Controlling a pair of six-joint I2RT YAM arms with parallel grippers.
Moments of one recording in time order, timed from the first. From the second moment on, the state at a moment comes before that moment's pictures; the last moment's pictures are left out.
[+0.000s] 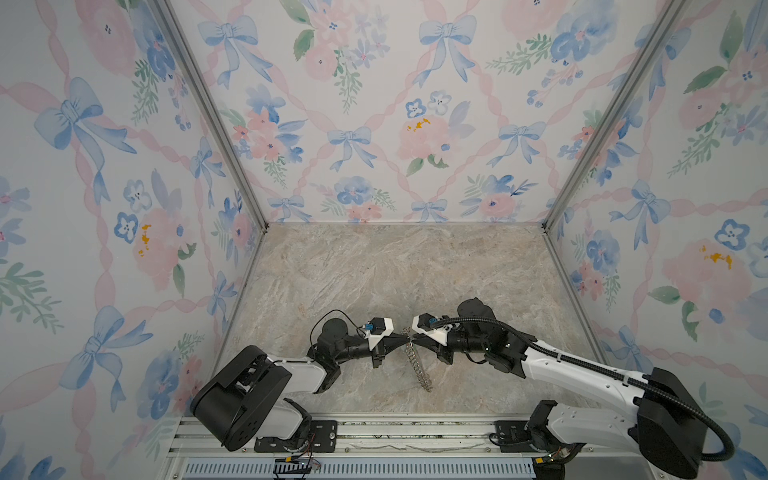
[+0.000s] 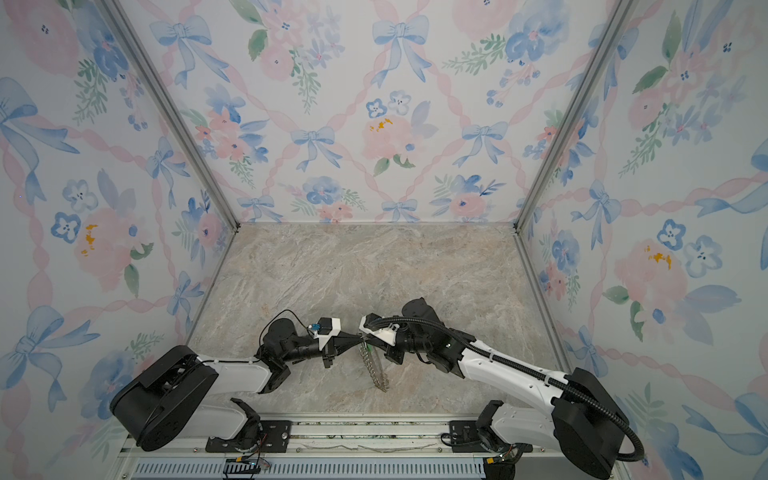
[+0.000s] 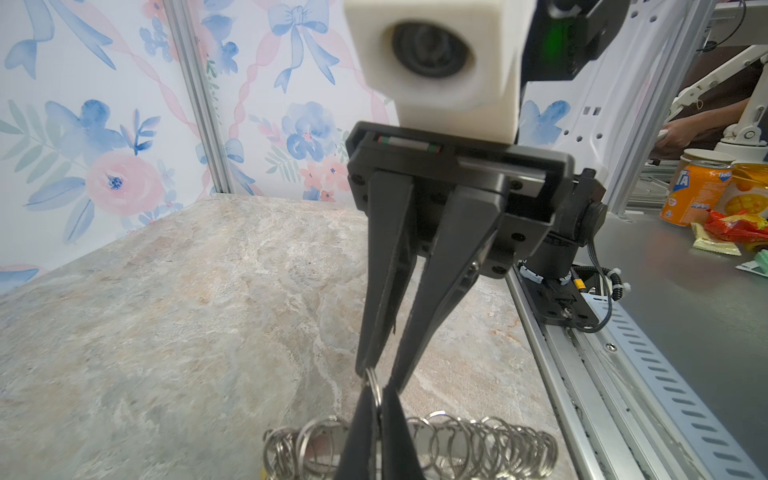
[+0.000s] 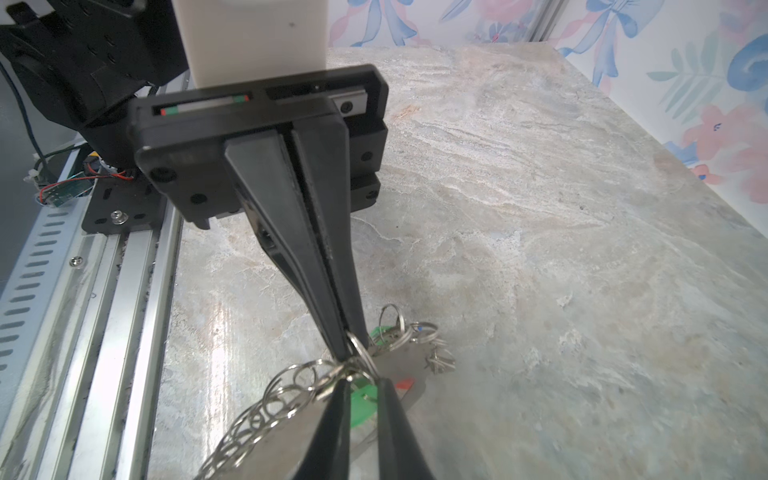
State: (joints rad) left arm -0.60 1.38 0.22 1.10 0.80 0.07; right arm 0.83 1.20 0.65 -0.01 -0.40 -0.36
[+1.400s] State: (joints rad) left arm -0.55 1.31 0.23 0.98 0.90 0.15; right arm 1.02 1.38 1.09 -0.65 -0.01 -0.52
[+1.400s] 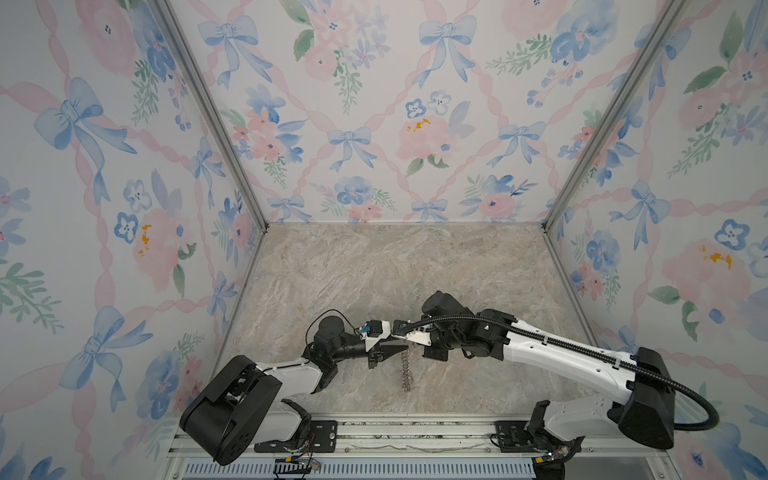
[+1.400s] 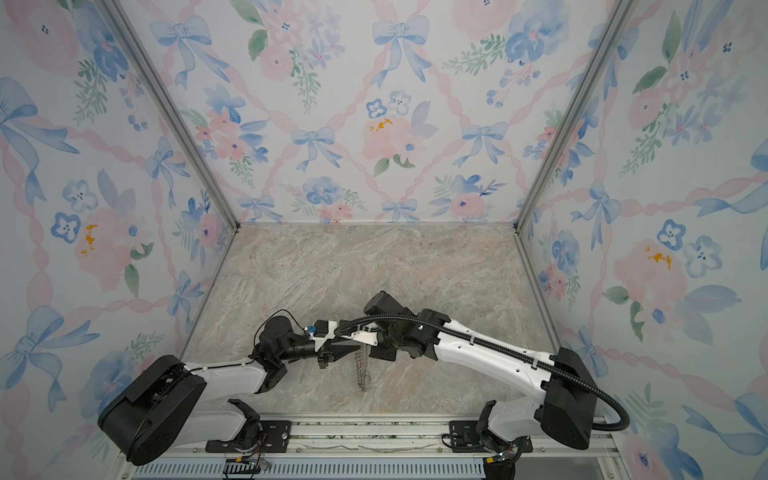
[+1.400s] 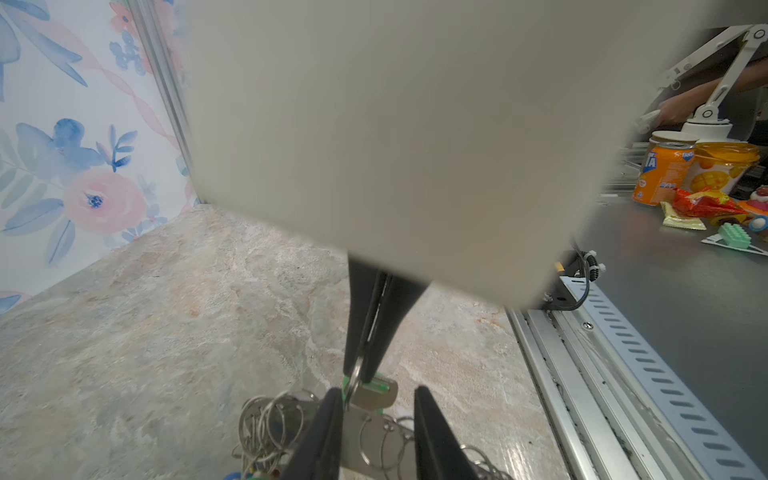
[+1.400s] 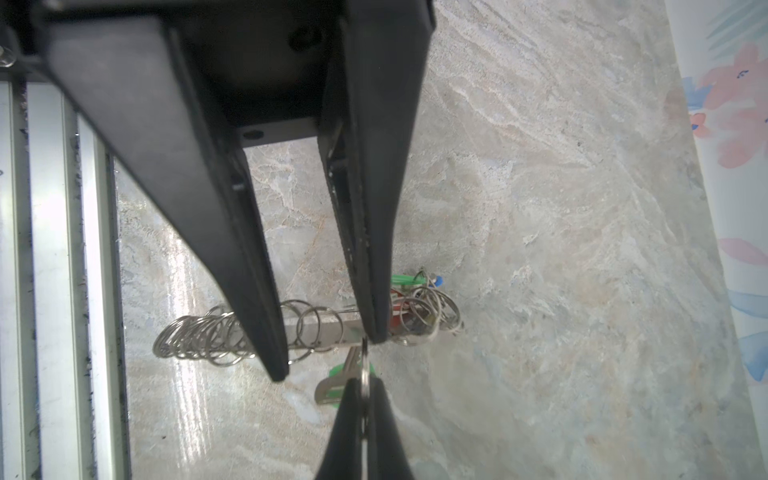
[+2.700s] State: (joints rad) left arm -0.54 1.37 0.27 0.97 0.95 0.09; right arm 1.02 1.34 1.04 -0.59 -0.08 -0.54
